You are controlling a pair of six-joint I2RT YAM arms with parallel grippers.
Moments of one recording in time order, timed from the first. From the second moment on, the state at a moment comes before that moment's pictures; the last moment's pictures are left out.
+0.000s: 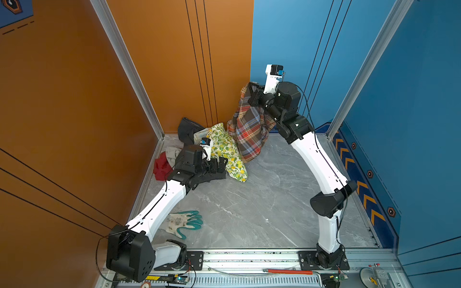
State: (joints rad) left arm -0.36 1.29 1.01 -0.22 0.20 -0.24; right arm 0.58 1.97 2.42 -0.30 0.04 0.36
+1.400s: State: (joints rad) left arm -0.57 1.93 1.75 0.27 0.37 -0.36; right arm 0.28 1.21 1.17 0.04 -0.13 0.50
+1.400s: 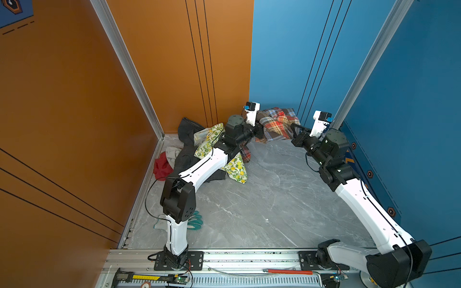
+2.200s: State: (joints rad) left arm -0.56 1.88 1.87 0.22 0.53 -0.51; right arm 0.25 1.10 0.67 0.51 -0.17 0.28
